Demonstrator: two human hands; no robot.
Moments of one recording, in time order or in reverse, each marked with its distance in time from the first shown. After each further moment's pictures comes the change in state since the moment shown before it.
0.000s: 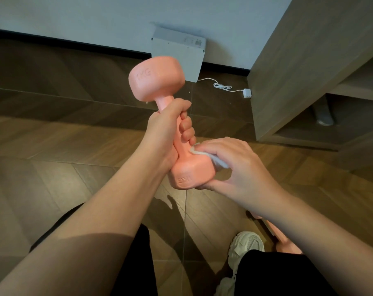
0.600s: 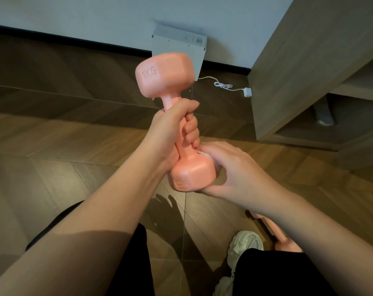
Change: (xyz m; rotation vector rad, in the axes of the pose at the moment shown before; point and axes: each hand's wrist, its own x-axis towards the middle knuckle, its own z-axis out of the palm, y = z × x) left_hand -0.001 -0.002 -0.001 0.021 -0.114 0.015; right_hand 0.005 -0.002 0.000 0.047 -0.149 0.065
